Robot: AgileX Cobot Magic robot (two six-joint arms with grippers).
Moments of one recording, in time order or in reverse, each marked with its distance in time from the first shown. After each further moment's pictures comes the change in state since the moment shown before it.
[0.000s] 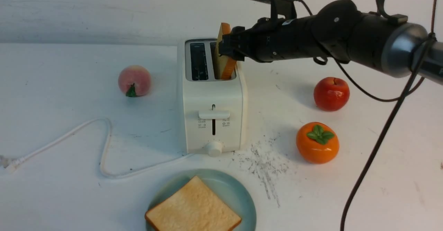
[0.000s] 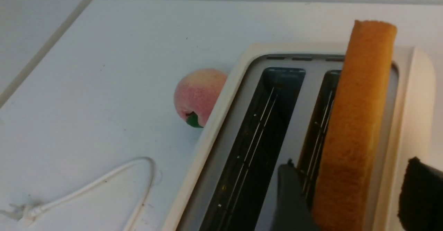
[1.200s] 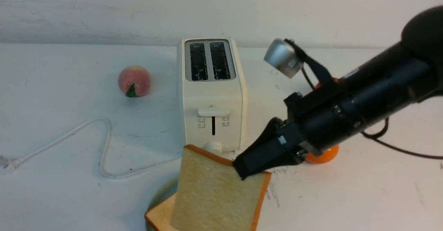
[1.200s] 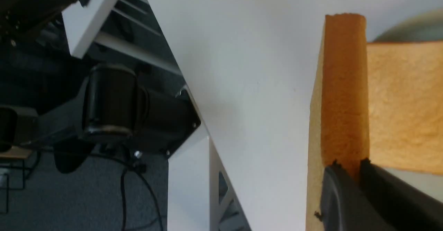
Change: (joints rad) right arm 0.001 -0.427 0.512 0.271 0.751 -0.309; left arm 0.000 -0.001 0.037 0.052 -0.048 0.000
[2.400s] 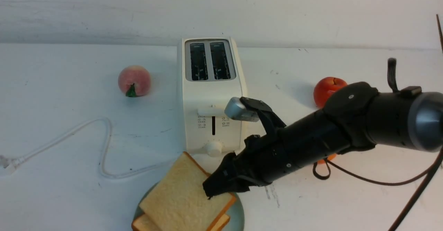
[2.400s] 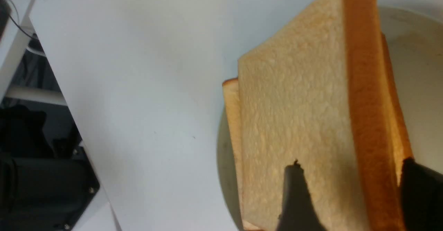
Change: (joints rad) right arm 0.089 0.236 0.069 0.070 -0.343 -0.107; left arm 0.000 0.000 0.001 -0.001 0.000 0.000
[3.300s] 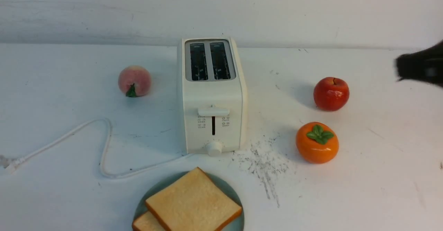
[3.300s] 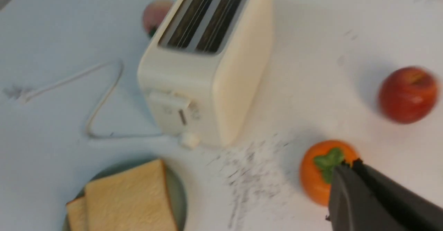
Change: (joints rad) right arm -0.323 -0.877 0.007 -0.766 0.007 0.627; left arm 0.000 0.000 0.026 -0.004 -0.237 -0.001
